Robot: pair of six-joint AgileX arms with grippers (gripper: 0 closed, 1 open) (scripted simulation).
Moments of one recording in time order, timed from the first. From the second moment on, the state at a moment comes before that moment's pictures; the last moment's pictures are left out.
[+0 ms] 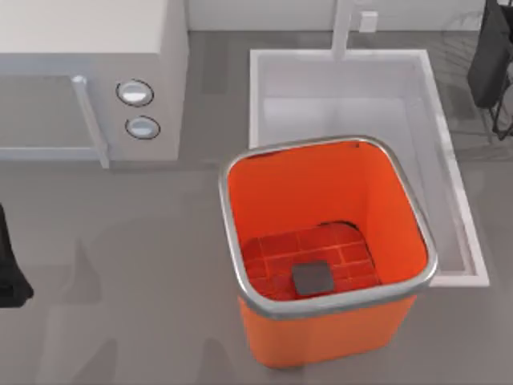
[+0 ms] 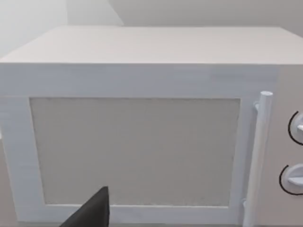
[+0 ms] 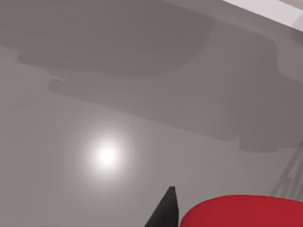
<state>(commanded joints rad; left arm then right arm) 0.00 0.00 0.00 0.00 0.00 0.00 0.02 1.93 1.76 -1.38 0.00 -1.89</state>
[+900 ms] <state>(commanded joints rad) 0.00 0.00 0.00 0.00 0.00 0.00 0.62 1.88 1.66 -1.29 -0.01 -3.63</state>
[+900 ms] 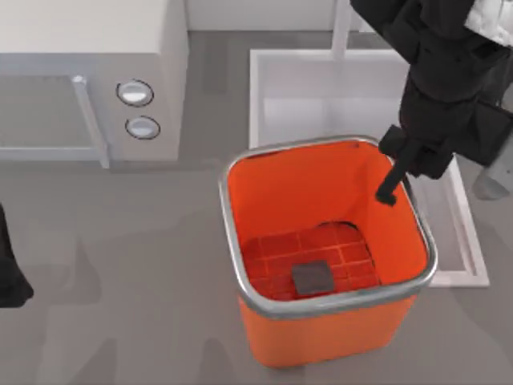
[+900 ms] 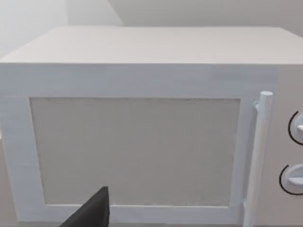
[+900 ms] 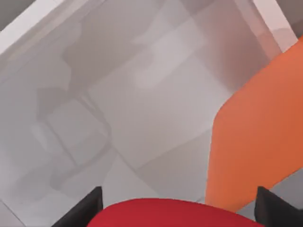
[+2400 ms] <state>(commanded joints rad) 0.00 0.00 0.00 0.00 0.00 0.00 0.75 1.90 1.44 -0.99 0.00 -3.88</state>
